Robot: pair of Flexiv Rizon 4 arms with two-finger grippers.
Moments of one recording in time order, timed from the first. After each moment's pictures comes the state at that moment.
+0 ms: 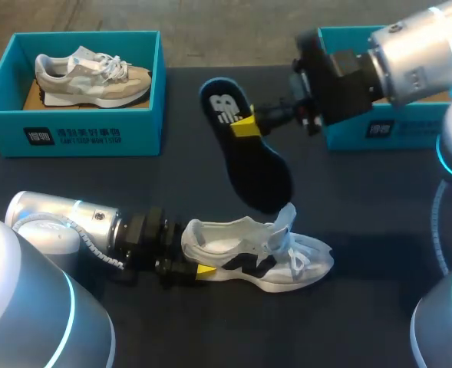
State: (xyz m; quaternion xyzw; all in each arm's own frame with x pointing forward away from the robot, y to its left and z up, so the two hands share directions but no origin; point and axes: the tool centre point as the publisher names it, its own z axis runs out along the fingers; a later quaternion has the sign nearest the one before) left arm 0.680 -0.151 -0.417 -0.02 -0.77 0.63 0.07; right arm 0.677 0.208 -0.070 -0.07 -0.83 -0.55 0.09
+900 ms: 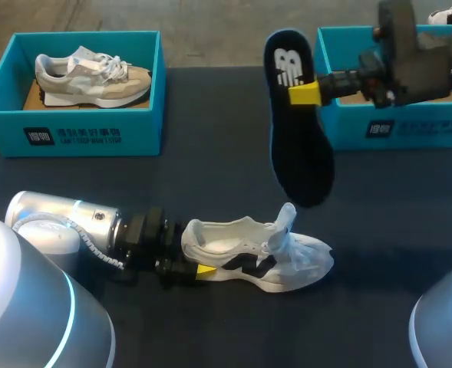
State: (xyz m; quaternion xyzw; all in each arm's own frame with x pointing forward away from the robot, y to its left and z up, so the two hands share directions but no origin) left arm 0.680 -0.151 -0.417 -0.02 -0.77 0.63 0.07; right arm 0.662 0.141 -0.002 -0.15 -0.77 -0.62 0.11
